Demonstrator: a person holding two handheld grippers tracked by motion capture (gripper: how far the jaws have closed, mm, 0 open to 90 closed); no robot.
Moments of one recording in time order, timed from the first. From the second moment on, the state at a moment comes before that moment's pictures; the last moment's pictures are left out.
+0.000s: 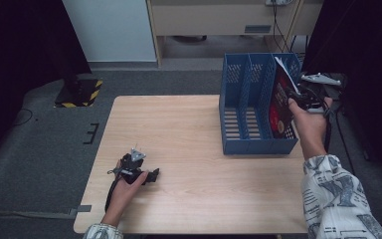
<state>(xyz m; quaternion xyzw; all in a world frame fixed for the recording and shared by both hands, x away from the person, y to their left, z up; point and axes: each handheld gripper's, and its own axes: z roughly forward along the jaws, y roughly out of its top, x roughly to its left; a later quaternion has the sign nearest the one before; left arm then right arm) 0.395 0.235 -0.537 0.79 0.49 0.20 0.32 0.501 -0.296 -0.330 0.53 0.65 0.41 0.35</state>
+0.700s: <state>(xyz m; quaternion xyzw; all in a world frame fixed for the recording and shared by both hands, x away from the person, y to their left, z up) 0.395 0.234 -0.537 0.79 0.49 0.20 0.32 0.507 -0.296 -0.328 0.53 0.66 0.41 0.35</state>
